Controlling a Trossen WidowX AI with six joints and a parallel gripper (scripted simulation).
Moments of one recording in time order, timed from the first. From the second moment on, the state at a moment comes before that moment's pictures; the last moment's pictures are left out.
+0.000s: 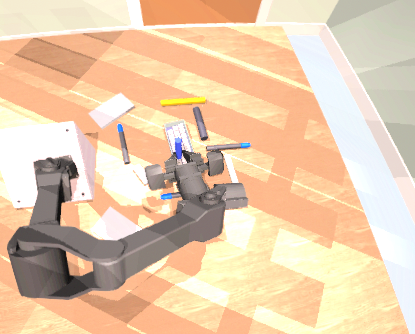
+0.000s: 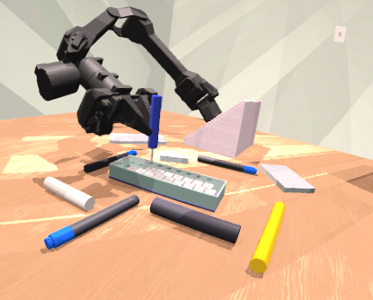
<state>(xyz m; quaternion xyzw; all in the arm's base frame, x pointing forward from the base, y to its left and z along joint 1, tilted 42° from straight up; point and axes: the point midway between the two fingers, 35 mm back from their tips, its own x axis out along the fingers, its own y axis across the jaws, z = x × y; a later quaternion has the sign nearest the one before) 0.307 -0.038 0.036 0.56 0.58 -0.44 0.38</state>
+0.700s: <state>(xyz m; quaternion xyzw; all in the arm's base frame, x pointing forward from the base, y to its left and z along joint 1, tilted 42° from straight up) 0.306 -0.042 0.034 0.56 0.58 -0.44 0.39</state>
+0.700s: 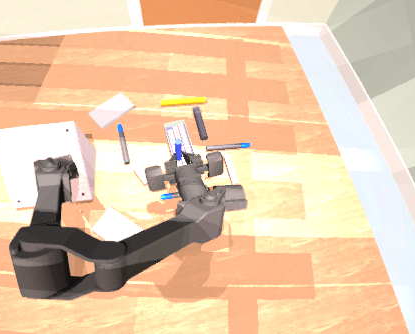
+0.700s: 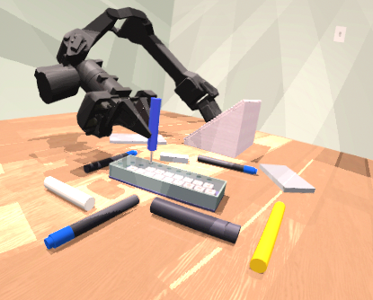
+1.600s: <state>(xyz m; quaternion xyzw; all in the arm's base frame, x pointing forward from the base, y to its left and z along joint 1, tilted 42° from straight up) 0.305 -0.051 0.024 0.56 0.58 -0.44 0.38</state>
